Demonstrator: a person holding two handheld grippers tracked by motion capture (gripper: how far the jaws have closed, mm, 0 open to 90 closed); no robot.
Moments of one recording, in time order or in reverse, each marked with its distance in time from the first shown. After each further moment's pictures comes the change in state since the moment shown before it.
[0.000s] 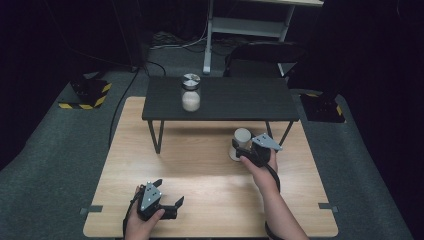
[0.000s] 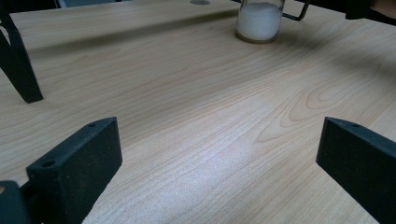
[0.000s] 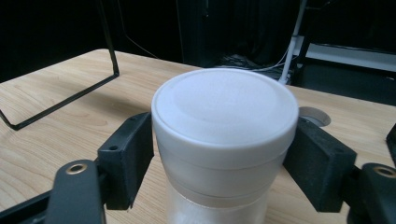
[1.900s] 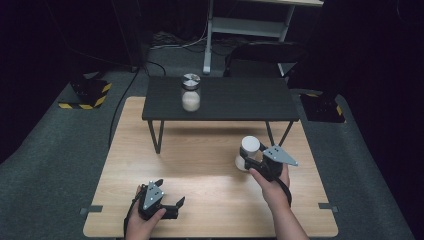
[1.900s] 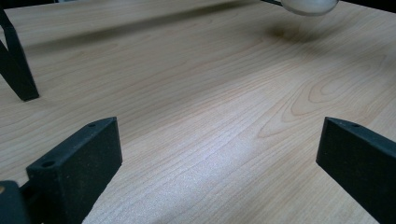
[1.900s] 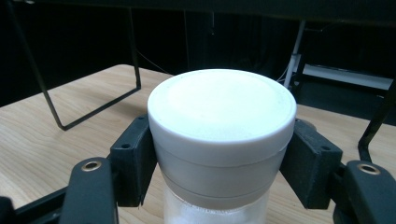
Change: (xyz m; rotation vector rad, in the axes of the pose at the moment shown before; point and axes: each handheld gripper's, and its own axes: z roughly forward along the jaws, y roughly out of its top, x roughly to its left) left arm -0.001 0.006 0.003 0.029 0.000 0.017; right arm 0.014 0.006 -0.071 -0.066 0.017 -0.037
